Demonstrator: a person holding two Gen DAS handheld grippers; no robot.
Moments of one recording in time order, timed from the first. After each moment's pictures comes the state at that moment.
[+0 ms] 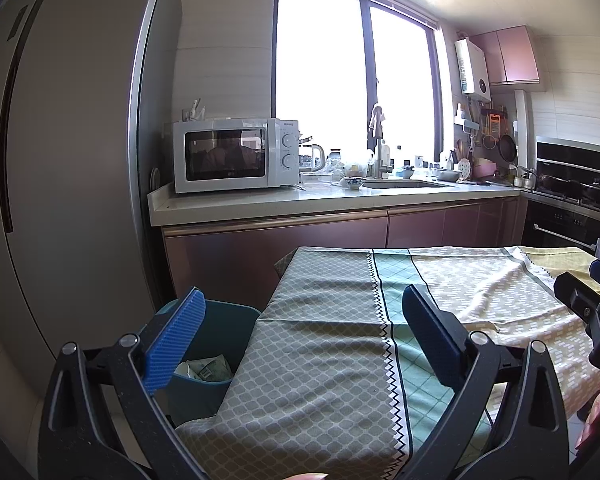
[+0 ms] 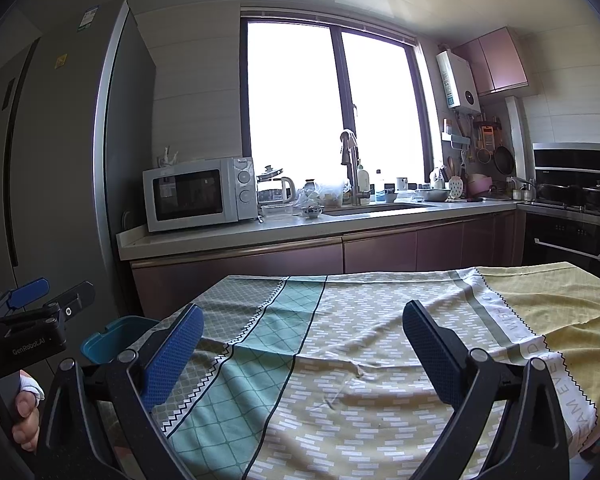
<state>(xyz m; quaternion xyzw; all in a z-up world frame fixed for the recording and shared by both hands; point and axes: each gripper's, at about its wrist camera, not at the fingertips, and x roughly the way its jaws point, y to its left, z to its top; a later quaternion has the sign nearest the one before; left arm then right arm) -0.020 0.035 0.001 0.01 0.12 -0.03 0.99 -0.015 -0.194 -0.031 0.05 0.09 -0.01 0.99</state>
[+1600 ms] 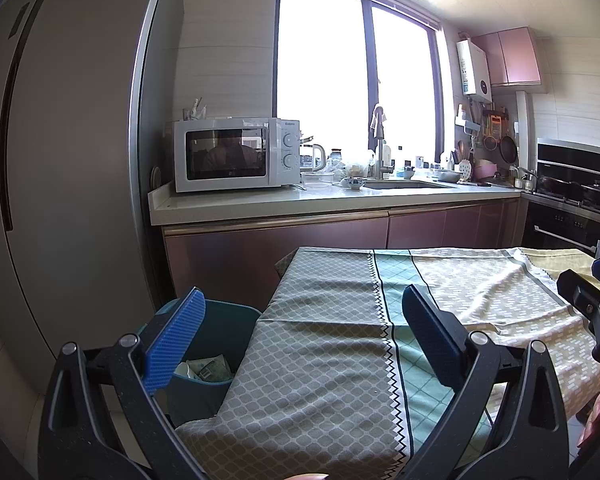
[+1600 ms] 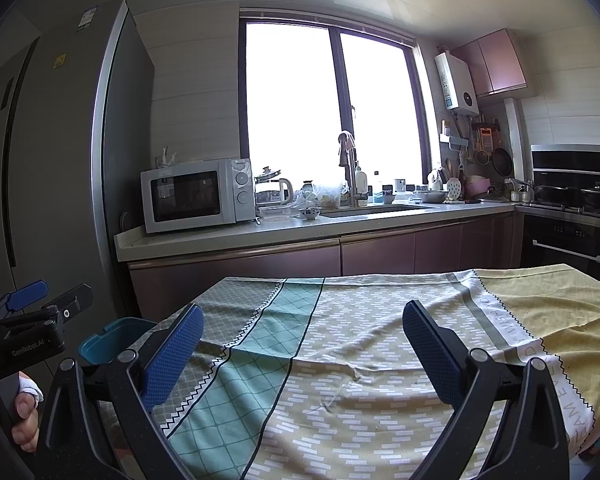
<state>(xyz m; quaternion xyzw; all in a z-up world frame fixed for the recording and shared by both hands) -0.022 0.031 -0.001 0.01 0.12 -0.03 0.99 -0.016 -0.190 -0.029 0.05 0.09 -0.01 1.00</state>
